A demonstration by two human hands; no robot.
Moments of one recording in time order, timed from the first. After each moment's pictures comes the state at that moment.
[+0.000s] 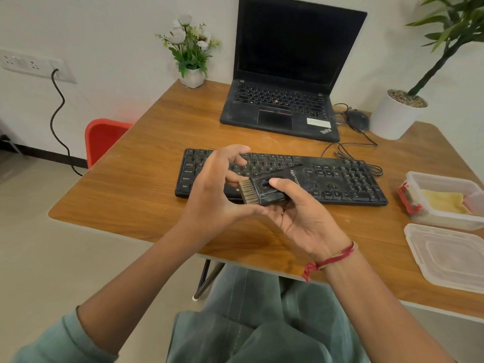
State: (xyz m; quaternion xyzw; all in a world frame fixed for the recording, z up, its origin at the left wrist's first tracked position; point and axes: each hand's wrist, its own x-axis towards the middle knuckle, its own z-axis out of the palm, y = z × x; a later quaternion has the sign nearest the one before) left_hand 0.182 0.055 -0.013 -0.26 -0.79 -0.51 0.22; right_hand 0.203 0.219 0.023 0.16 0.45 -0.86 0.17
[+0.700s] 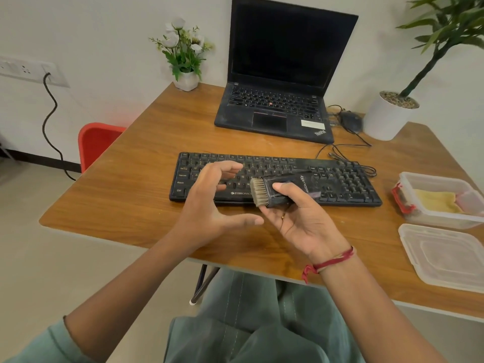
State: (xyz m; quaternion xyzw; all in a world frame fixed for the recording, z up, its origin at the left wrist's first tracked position) left_hand 0.180 0.050 -0.027 -0.24 -0.81 -0.52 0.14; right_hand 0.202 0.225 0.021 0.21 0.40 -0.88 0.14
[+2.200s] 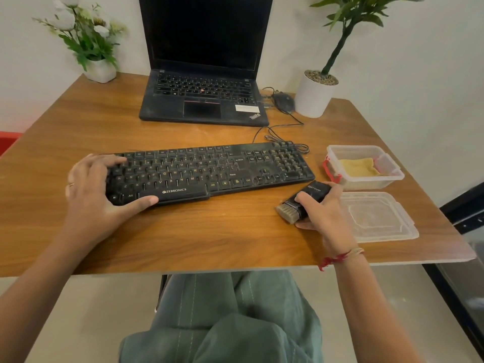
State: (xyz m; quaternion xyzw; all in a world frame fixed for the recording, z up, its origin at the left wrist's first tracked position) left_hand 0.140 0.010 -0.053 -0.09 -0.92 -0.35 0.16; right_hand 0.233 0.363 -0.013 0.33 0.75 -0.56 -0.10
